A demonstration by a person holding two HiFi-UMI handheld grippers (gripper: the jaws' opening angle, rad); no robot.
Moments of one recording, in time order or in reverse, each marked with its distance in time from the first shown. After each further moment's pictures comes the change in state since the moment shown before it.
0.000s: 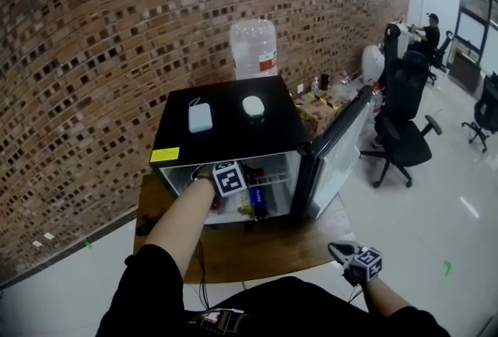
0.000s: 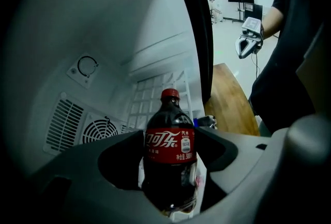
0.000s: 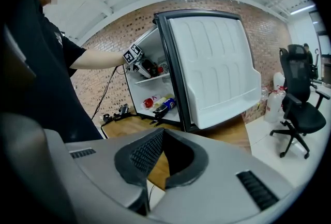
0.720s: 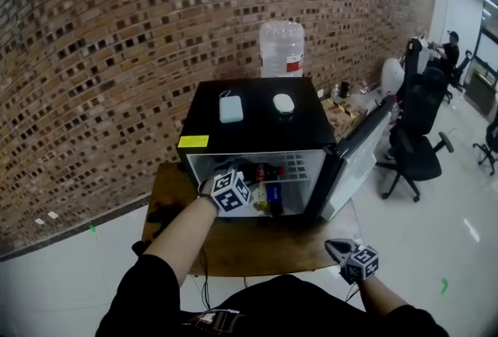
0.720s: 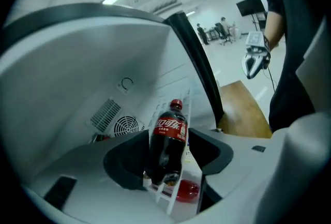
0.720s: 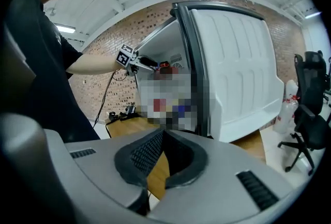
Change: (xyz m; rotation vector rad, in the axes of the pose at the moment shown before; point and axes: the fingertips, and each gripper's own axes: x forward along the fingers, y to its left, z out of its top) left arm -0.064 -0.014 -0.024 -0.136 -0.282 0.276; right arm 0.047 0.042 0.024 -0.095 0.010 0.082
